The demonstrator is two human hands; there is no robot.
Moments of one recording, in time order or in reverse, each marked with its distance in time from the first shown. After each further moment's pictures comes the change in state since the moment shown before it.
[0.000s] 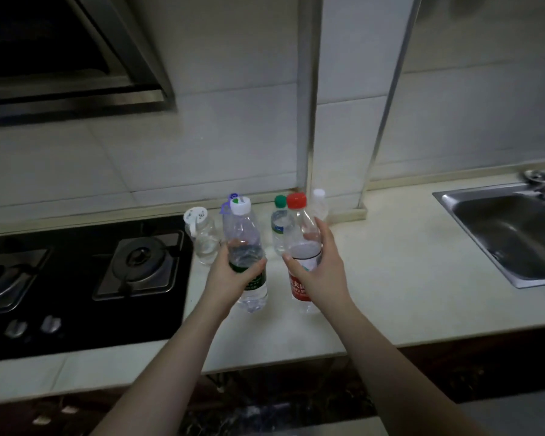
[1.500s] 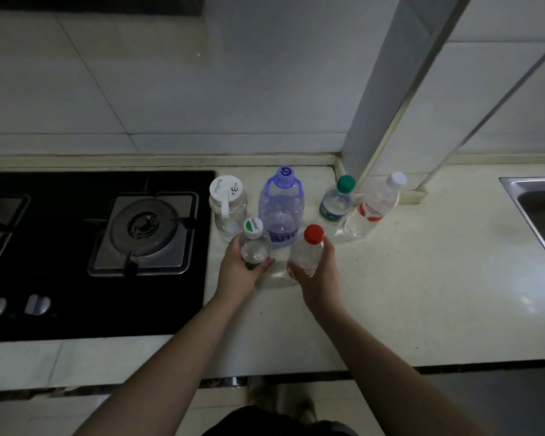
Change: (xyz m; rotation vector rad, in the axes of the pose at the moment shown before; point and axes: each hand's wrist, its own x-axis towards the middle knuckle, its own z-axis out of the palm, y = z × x) left_hand 0.098 -0.159 -0.056 0.146 0.048 -0.158; right_hand 0.040 0.123 0.143 -0.266 0.009 0.310
